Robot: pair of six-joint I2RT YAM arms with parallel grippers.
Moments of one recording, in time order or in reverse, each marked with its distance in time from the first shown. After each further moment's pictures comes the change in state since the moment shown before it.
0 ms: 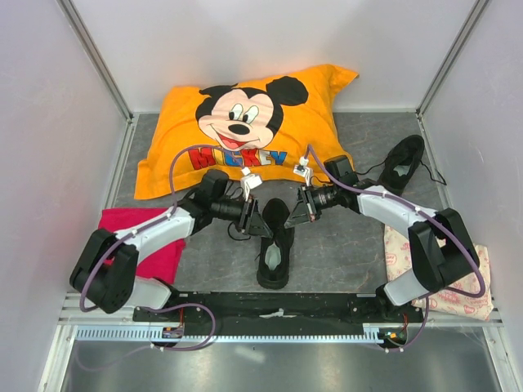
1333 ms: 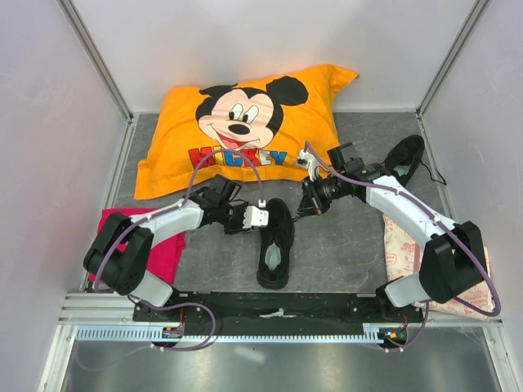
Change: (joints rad) left arm -0.004 0.145 0.067 -0.323 -0.369 1.345; right arm 0.000 -0.079 0.202 -0.394 0.240 -0.285
